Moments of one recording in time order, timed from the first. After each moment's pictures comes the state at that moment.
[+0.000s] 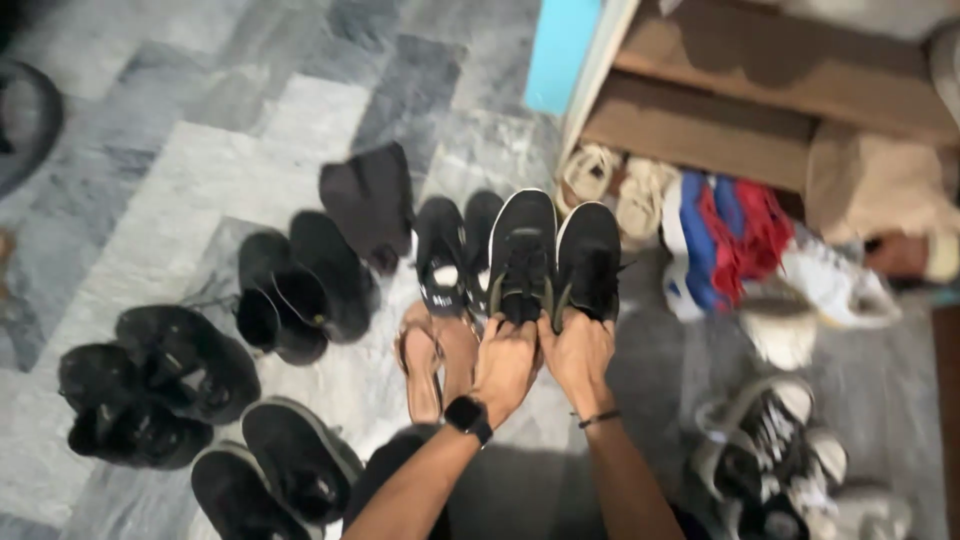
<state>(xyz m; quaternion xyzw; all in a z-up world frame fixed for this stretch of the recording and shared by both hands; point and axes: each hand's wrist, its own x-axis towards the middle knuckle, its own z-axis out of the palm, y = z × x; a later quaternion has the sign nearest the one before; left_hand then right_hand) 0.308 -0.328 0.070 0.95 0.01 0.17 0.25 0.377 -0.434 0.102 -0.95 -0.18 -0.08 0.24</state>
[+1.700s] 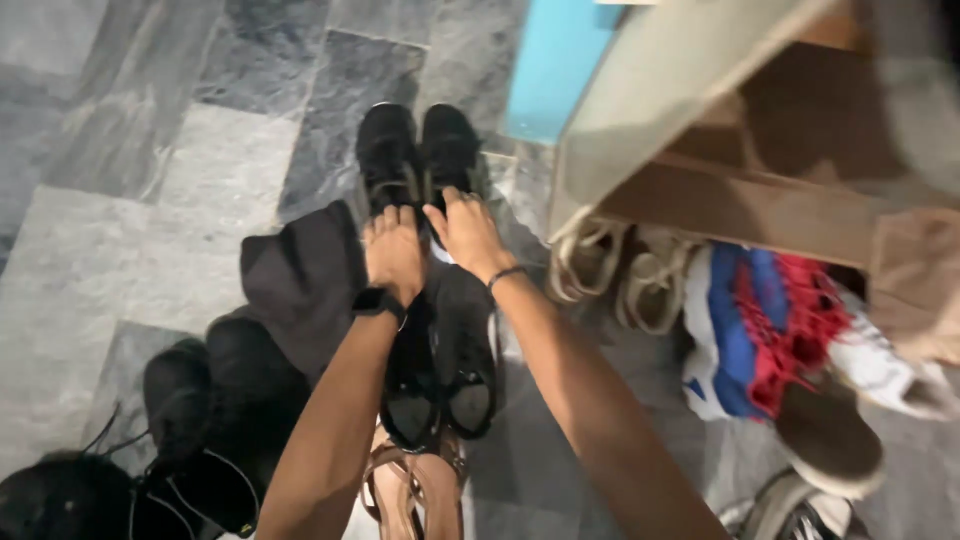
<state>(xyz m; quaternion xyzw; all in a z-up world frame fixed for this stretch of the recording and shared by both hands) 0.600 -0.077 -0.025 0.97 0.16 0.09 0.14 0.693 -0.186 -0.011 -0.91 -0.26 0.11 0.29</state>
